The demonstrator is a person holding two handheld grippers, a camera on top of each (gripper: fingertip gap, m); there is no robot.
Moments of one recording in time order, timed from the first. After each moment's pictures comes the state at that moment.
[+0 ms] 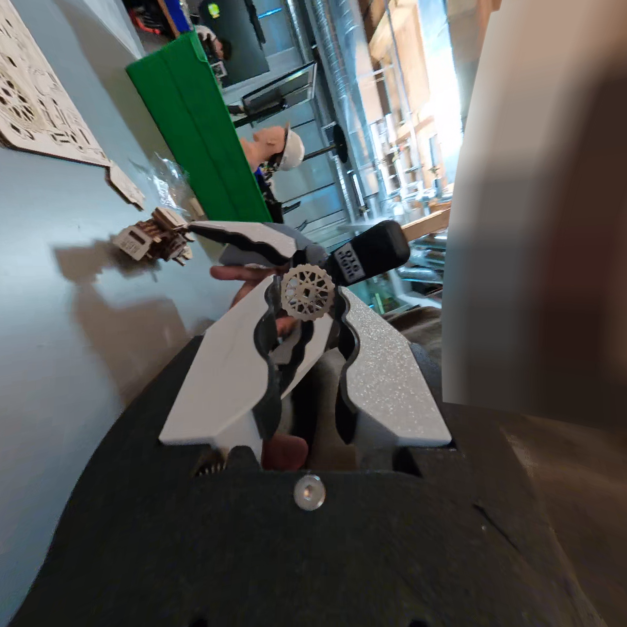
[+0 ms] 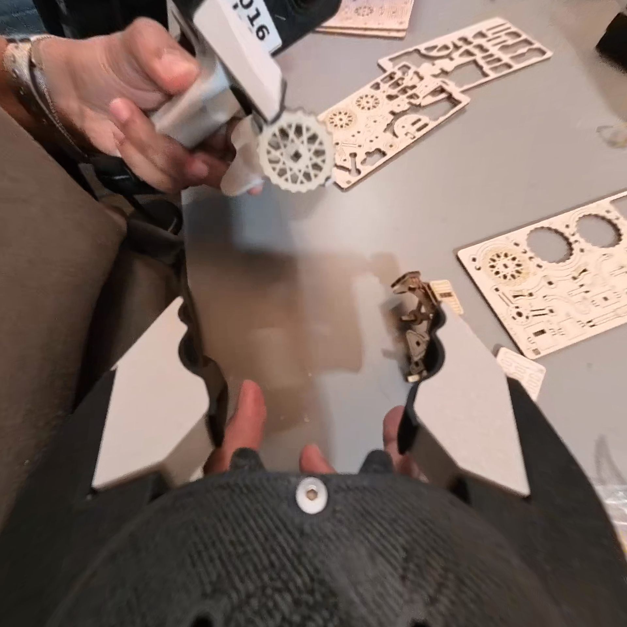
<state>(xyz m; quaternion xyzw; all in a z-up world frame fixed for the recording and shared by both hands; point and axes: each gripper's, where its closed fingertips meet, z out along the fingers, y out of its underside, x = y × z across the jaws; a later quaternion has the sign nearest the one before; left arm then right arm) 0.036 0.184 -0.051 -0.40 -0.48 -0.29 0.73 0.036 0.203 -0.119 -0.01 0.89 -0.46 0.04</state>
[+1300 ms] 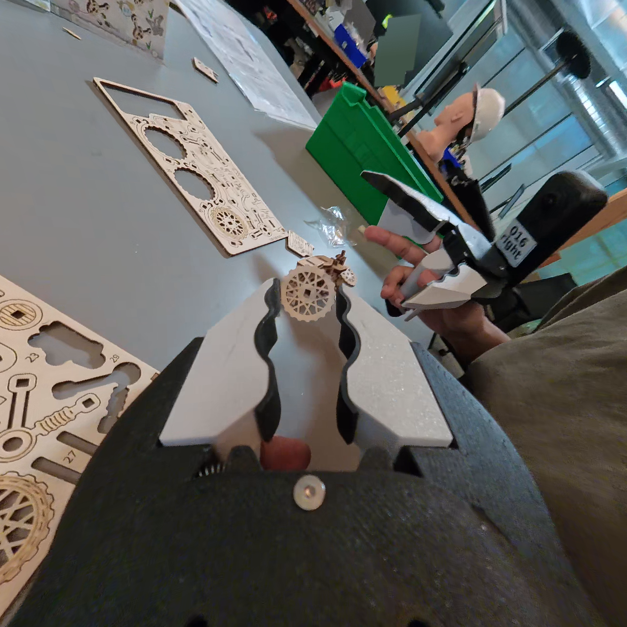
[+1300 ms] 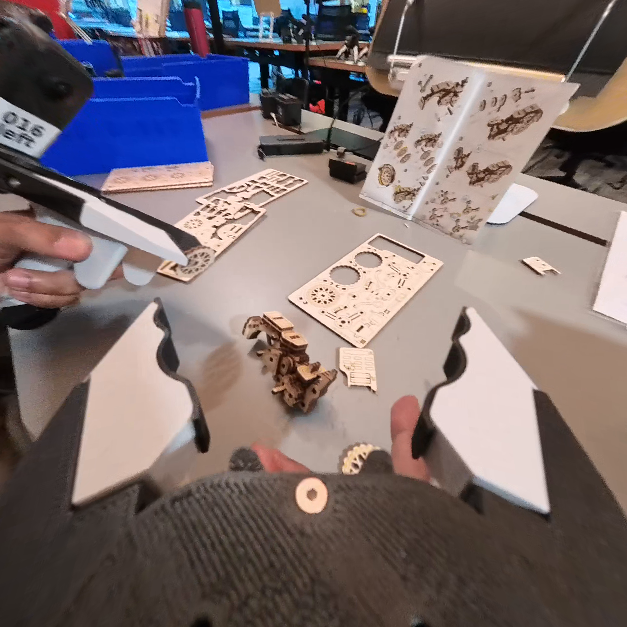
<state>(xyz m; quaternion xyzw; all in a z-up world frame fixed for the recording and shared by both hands) -0.008 0.156 -0.097 -0.56 -0.56 0.02 0.61 -0.064 0.224 -0.077 0.16 0.77 -0.60 -0.13</state>
